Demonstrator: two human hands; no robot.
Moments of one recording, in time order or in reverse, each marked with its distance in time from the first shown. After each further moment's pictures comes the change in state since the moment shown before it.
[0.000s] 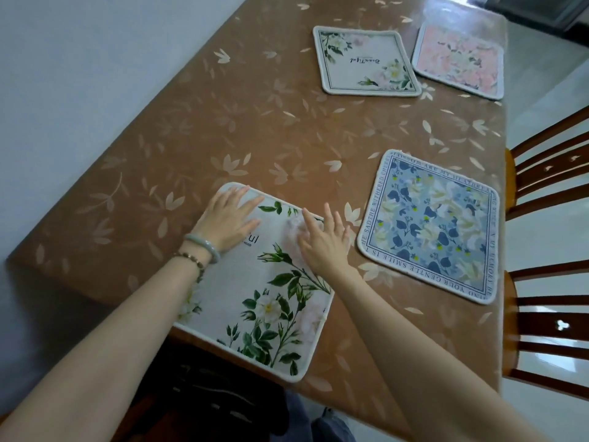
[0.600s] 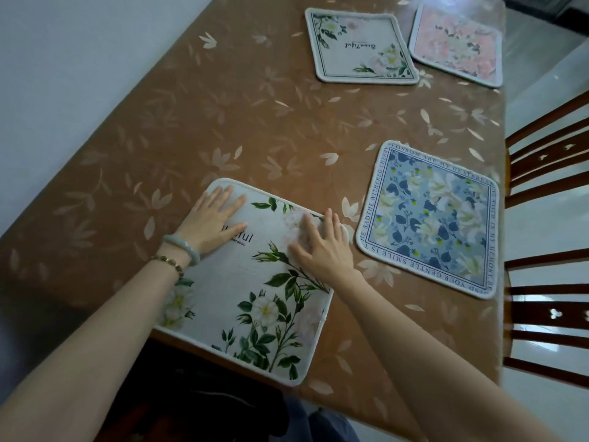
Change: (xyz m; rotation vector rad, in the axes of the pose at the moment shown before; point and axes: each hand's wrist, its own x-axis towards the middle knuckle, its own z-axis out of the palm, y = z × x) left_hand 0.006 -0.031 0.025 -0.009 -0.108 0.027; right_hand 0.004 0.028 0.020 -0.112 -0.074 -0.036
